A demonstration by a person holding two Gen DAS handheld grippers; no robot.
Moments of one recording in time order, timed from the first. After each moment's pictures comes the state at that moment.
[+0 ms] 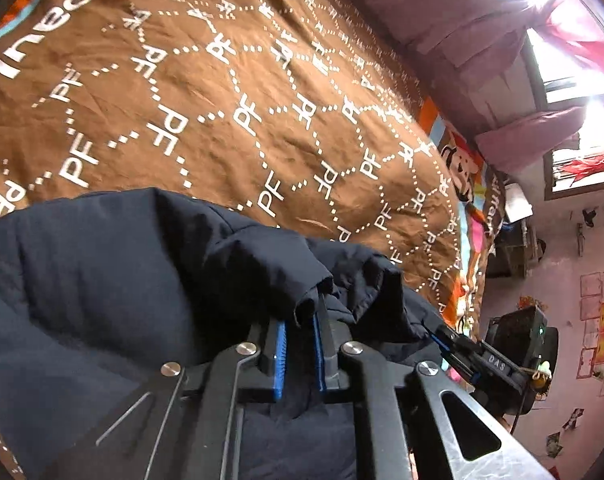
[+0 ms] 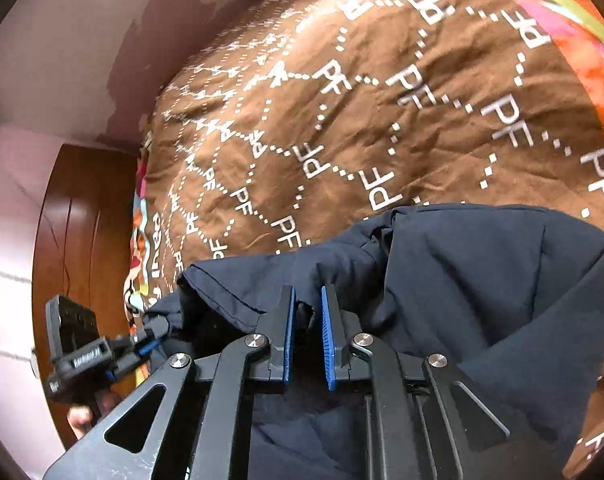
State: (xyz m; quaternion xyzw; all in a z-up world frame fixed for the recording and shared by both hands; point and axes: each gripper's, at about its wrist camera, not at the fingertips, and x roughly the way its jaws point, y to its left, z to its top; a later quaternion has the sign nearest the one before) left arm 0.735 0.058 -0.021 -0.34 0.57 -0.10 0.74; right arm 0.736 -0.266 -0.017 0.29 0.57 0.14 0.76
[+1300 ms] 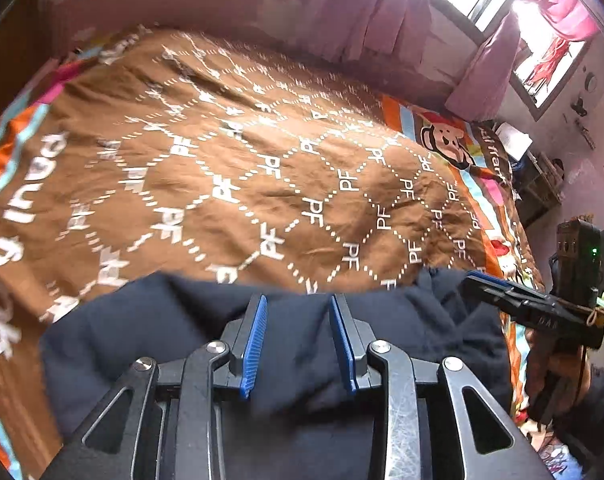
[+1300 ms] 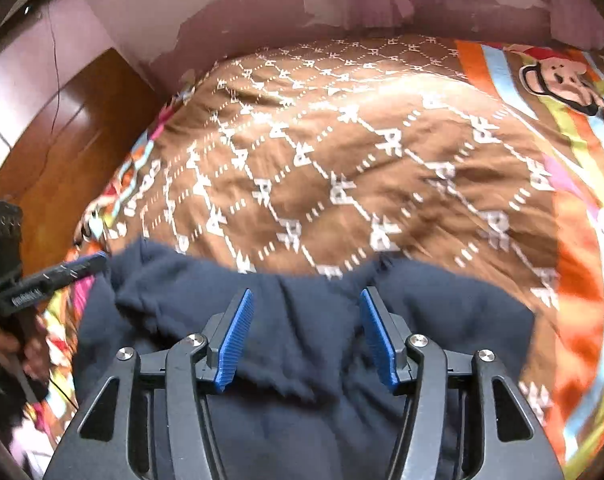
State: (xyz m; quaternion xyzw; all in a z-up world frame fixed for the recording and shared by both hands) left arm 0.735 0.032 0.012 -0.14 0.49 -0.11 0.85; right arm 0.738 -0.257 0.037 0.09 0.51 0.18 0.84
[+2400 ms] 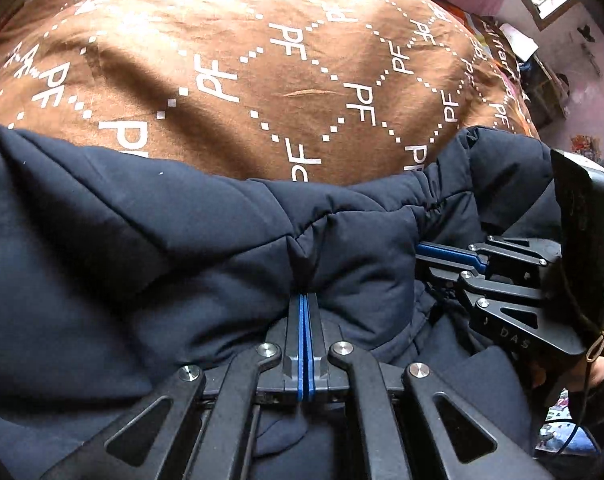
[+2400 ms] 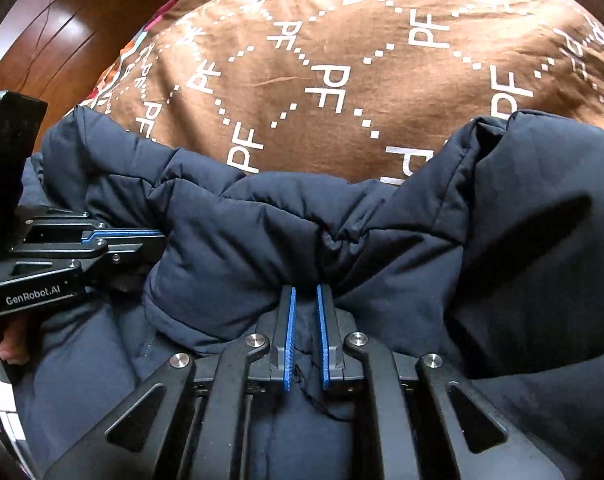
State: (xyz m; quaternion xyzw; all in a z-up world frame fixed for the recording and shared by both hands) left arm 0.727 -0.027 -0.105 -0.06 0.61 -0.17 0.77; right arm 0.702 -0.177 -0.085 -0.01 0.60 0.21 0.78
